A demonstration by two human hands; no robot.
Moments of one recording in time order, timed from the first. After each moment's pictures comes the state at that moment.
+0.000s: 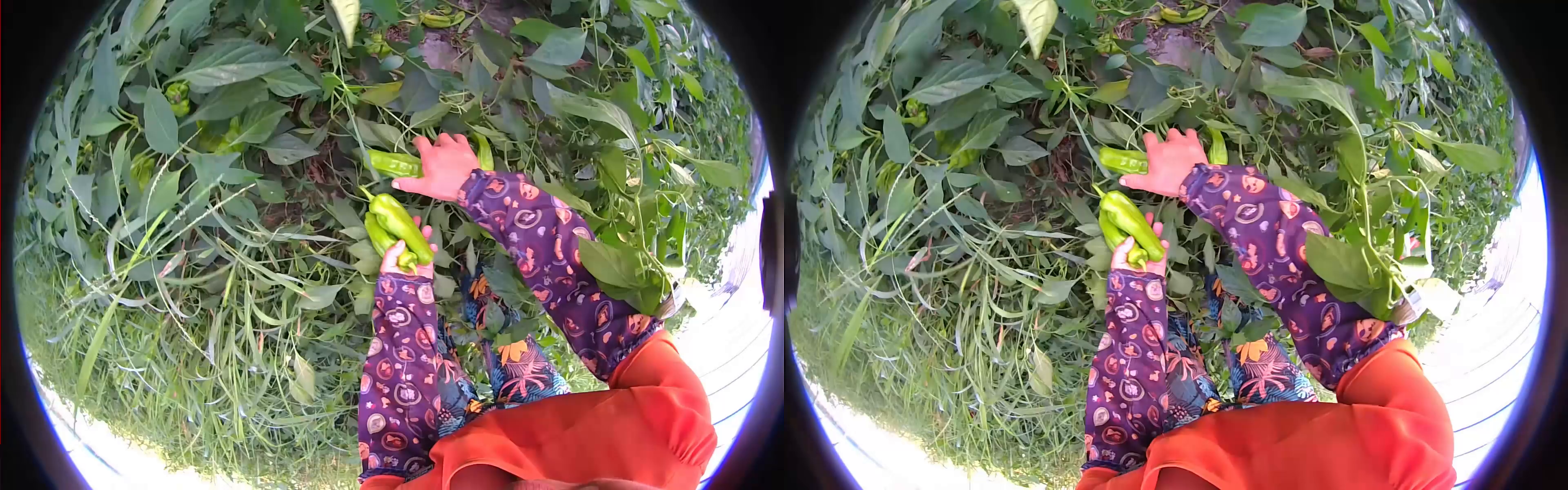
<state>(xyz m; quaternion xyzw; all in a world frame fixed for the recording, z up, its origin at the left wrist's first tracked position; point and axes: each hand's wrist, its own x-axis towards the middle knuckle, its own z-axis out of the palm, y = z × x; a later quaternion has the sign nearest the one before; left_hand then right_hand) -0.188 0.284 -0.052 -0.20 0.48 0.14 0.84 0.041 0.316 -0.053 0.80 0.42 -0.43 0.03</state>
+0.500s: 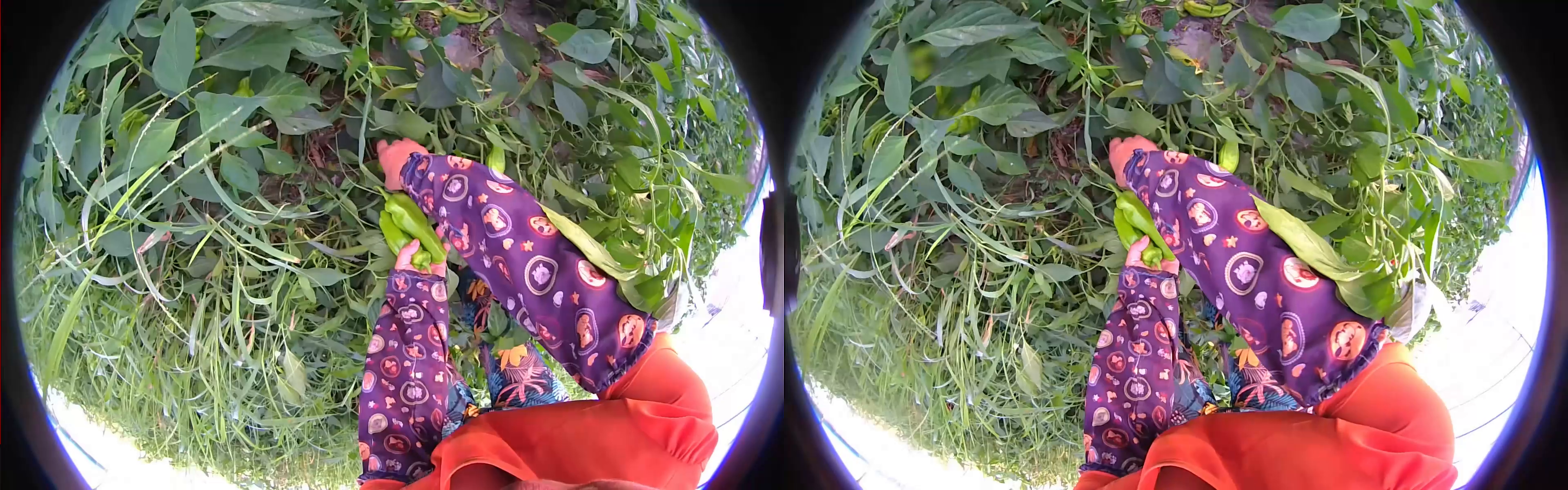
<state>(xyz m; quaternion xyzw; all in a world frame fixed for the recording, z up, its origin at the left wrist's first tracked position) -0.186 0.261 -0.048 -0.34 0.55 0.20 0.73 -0.031 0.366 -0.131 0.72 0.44 -0.53 0.15</state>
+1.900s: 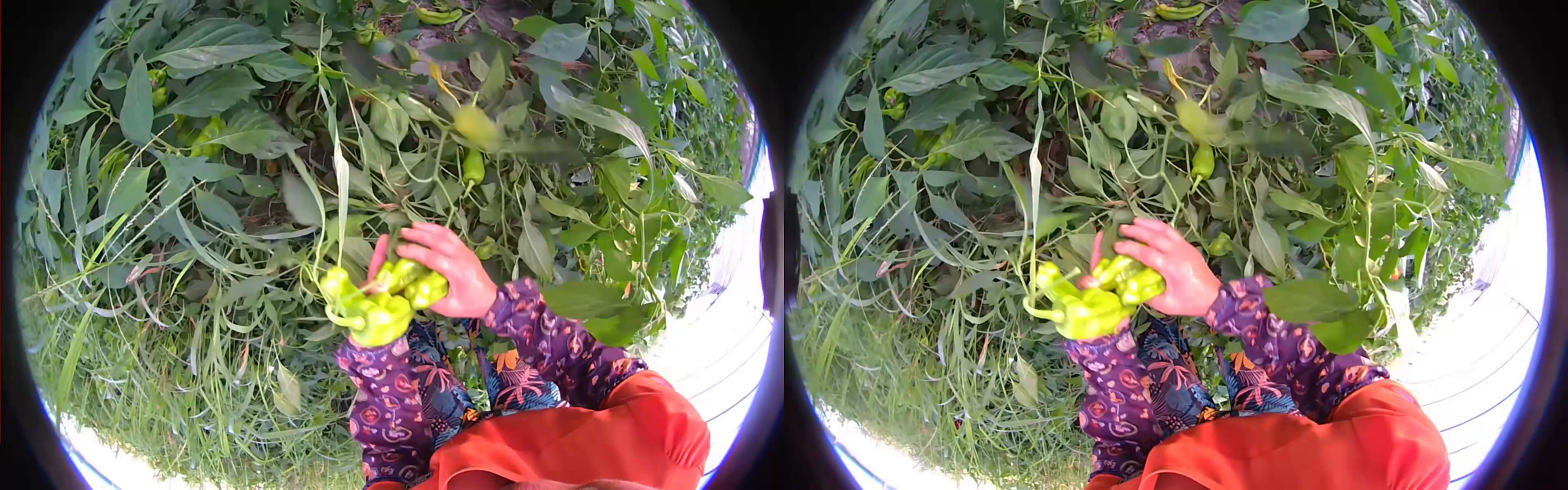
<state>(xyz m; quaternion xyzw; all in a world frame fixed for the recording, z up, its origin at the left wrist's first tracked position) -0.176 0.321 0.027 -0.10 0.48 0.17 0.86 -0.028 0.240 0.044 0.72 0.40 -0.44 -0.36</state>
